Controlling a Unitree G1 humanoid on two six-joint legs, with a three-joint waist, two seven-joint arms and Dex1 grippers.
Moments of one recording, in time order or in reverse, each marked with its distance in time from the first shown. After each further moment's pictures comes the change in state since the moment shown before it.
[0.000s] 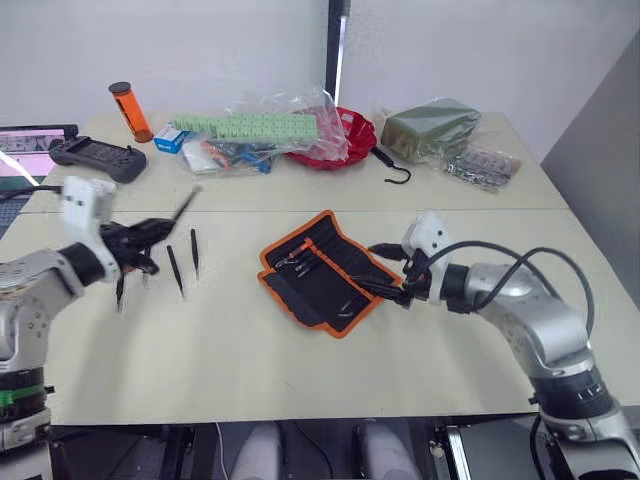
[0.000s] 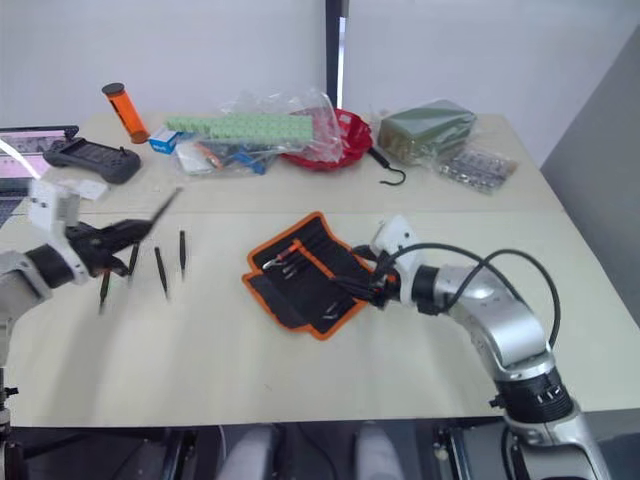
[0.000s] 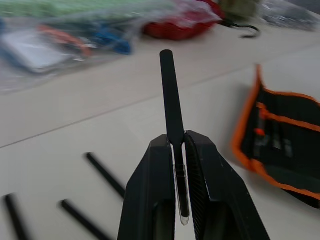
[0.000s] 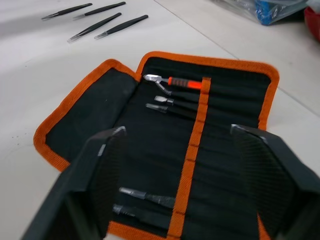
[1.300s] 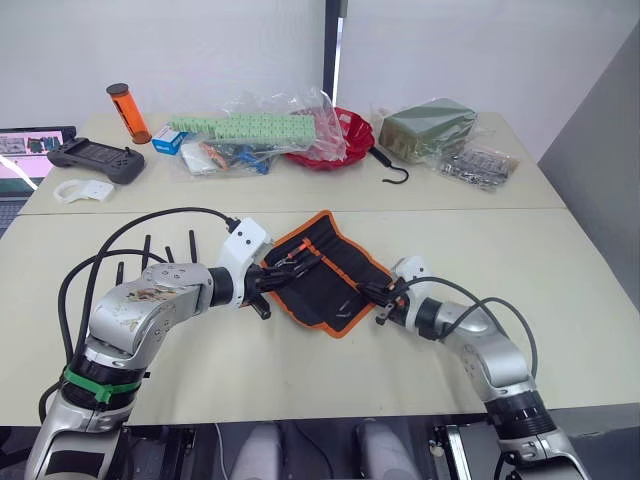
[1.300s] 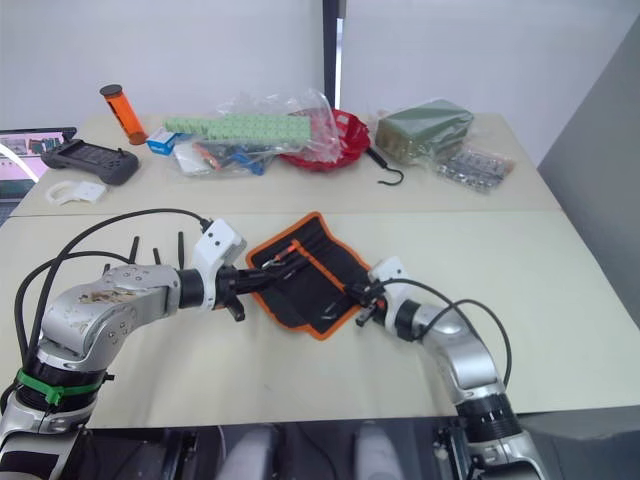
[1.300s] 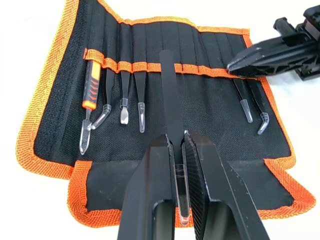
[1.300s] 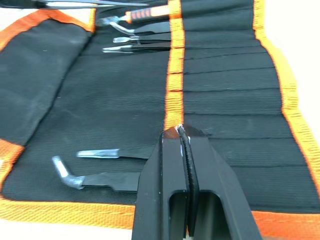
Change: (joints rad) left arm -0.144 -0.182 -0.405 -0.222 0.103 0.267 0.175; right arm 0.118 0.260 0.002 0.293 -0.152 -0.281 -0.090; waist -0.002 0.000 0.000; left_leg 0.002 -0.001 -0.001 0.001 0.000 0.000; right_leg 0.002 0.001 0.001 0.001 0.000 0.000
